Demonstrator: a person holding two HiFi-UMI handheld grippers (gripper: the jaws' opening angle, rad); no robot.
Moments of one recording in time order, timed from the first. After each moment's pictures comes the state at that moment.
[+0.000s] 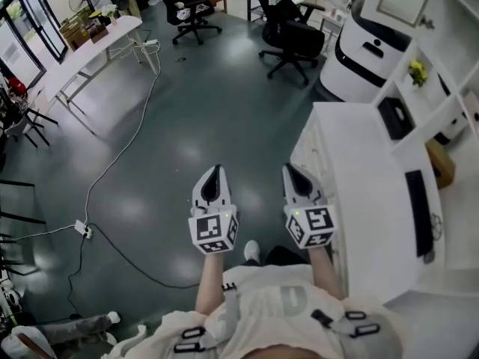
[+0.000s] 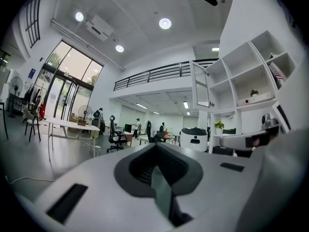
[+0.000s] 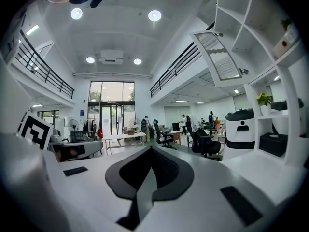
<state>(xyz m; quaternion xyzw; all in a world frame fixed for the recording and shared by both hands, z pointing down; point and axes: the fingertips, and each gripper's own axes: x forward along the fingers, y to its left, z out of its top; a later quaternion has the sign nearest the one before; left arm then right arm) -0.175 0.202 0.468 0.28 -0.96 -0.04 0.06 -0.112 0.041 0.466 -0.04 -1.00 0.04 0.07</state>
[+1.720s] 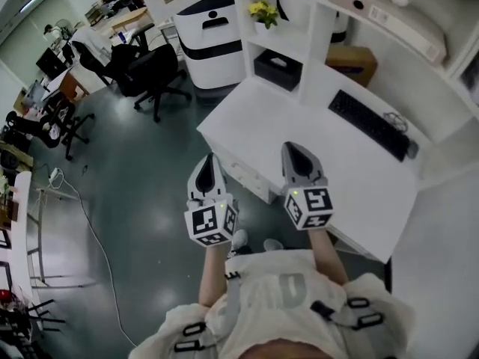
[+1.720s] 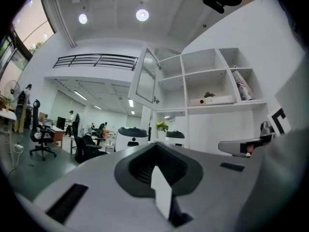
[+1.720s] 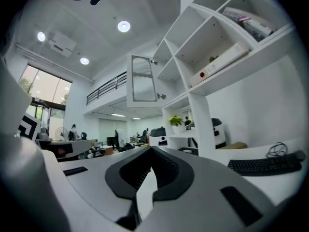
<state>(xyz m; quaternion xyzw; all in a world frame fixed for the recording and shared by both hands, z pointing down) -0.193 -0.155 0.435 0.61 -0.79 -0.03 0.03 -0.032 -0.247 0.446 0.37 -0.93 0.06 0.00</state>
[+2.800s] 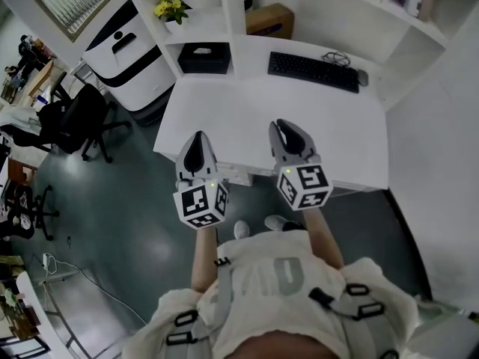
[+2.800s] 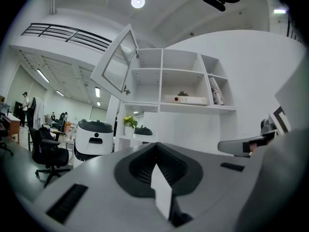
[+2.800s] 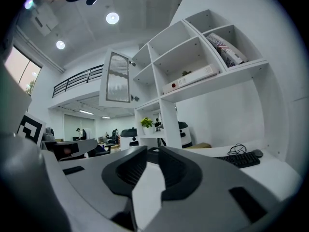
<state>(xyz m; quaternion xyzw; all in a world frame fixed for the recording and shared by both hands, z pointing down) -0.154 -0.240 0.434 0.77 -0.63 -0.01 0.03 0.023 -0.248 0.446 0.55 -0.83 0.07 0.00</state>
